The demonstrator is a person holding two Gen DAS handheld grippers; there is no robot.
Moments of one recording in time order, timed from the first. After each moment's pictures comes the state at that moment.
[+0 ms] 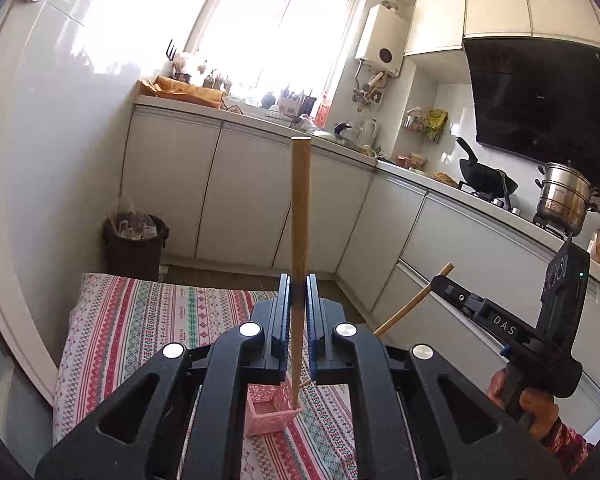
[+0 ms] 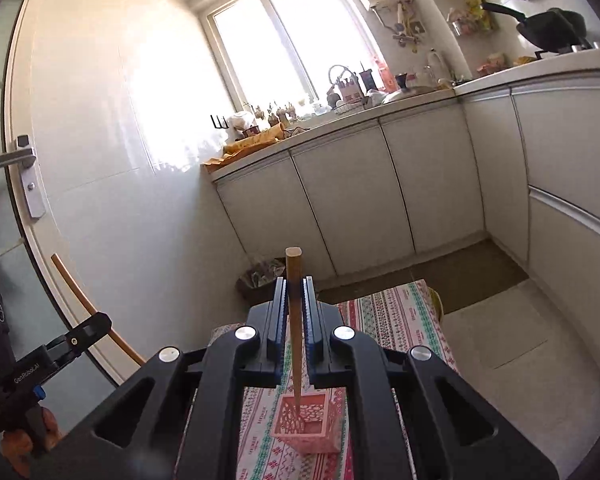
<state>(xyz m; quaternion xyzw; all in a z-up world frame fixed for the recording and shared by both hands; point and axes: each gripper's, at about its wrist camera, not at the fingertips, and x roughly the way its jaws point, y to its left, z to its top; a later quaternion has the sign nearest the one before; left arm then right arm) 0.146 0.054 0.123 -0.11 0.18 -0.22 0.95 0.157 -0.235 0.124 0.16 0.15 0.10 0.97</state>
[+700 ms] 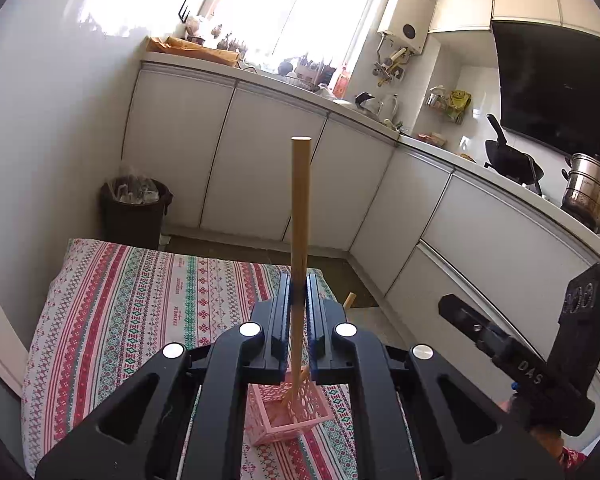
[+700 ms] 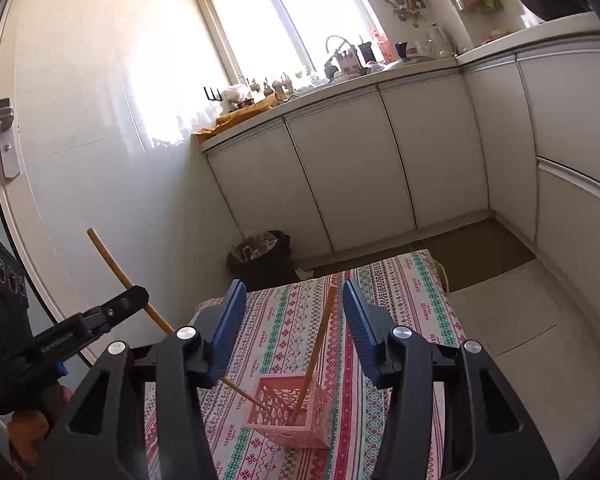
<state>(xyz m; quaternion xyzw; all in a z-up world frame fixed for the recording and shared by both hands) 0.213 0.040 0.060 -0.12 0.22 -0.21 0.95 0.190 -0.229 0.059 0.17 0.18 0.10 0.96</state>
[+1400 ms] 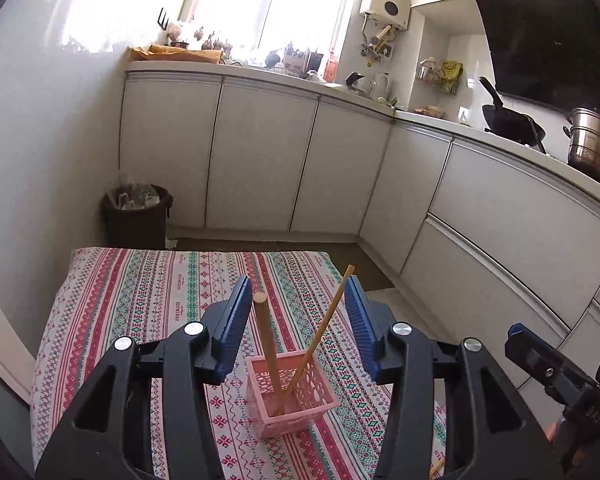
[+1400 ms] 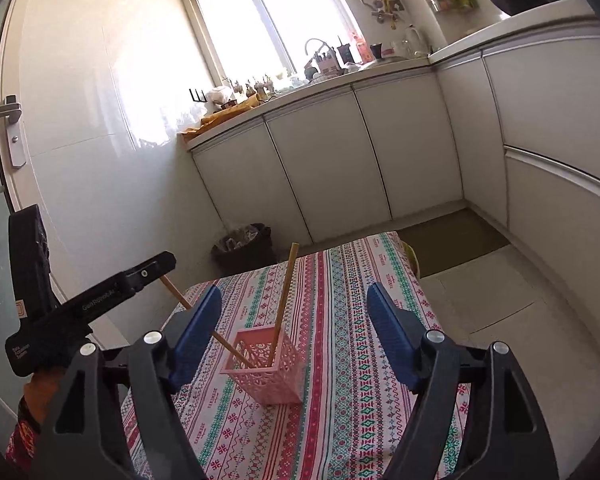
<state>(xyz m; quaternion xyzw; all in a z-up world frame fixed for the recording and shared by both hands) 0.200 0.014 0.045 -0.06 0.22 -0.20 0.95 0.130 -0.251 0.036 0.17 0.19 0.07 0.96</state>
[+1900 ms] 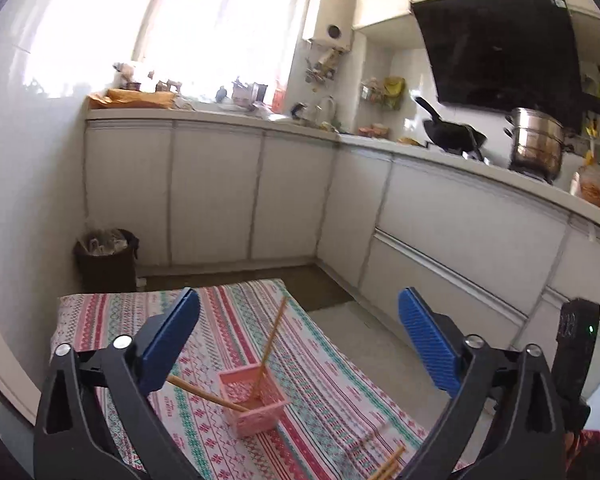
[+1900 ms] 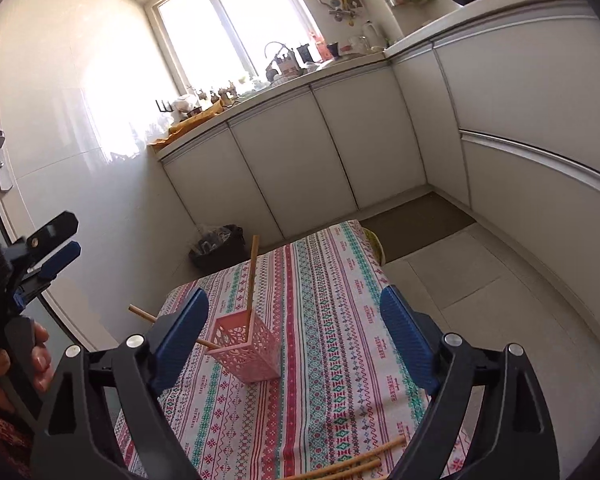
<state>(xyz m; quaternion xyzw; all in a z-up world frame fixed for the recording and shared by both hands) 0.139 0.001 0.102 -0.01 0.19 -0.31 0.93 0.074 -0.281 0.041 0.21 0.21 0.00 0.96</state>
